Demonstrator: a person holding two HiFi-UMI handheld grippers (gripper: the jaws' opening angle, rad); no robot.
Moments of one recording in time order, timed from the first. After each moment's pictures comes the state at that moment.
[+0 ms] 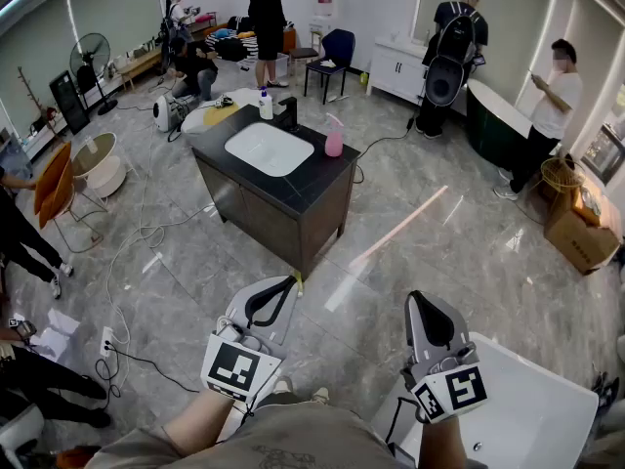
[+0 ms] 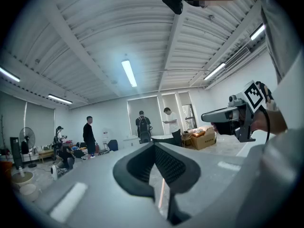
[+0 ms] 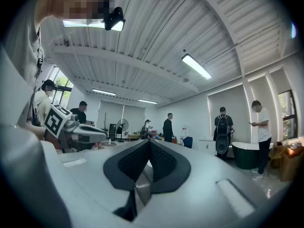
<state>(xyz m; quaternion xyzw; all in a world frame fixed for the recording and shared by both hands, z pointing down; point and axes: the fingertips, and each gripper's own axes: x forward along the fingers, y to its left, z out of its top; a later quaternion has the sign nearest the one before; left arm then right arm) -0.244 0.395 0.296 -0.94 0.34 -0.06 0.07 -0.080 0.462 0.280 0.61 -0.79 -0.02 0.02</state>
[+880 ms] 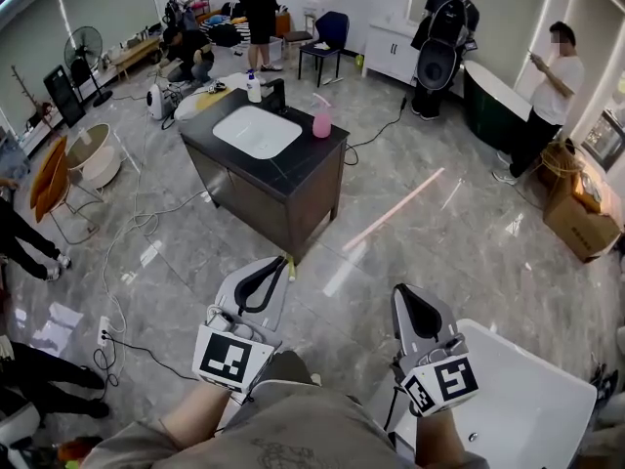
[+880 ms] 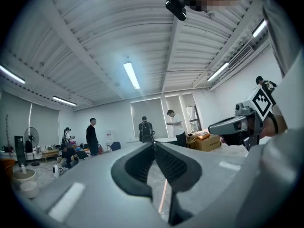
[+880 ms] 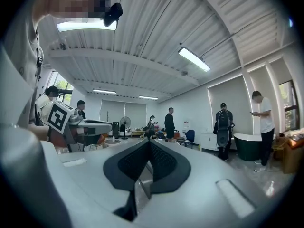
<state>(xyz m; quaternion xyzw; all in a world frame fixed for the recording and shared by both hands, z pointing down) -0.201 0.396 0.290 -0.93 0.36 -0.03 0.08 -0.046 0.467 0.314 0.60 -0.80 0.02 0.02</state>
